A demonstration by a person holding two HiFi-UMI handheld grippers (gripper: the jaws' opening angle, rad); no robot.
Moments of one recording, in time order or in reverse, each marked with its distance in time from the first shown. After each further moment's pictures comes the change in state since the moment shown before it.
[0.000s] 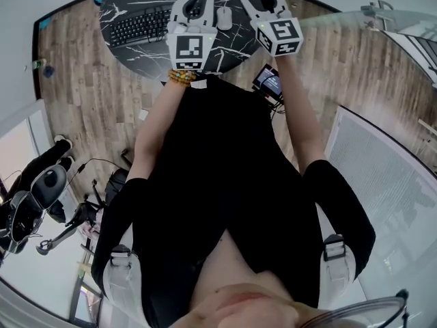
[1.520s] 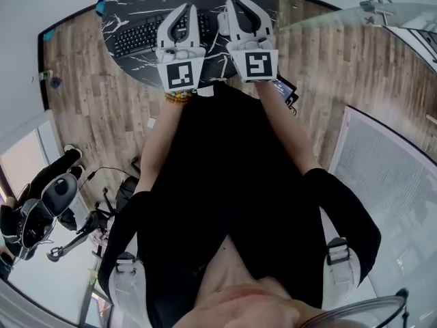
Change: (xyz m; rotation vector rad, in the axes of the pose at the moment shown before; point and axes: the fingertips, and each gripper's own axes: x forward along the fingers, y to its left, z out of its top) left arm -0.046 0.014 0.019 0.055 -0.117 0.084; right arm -0.033 0.055 0.064 -0.077 -0.288 -0.236
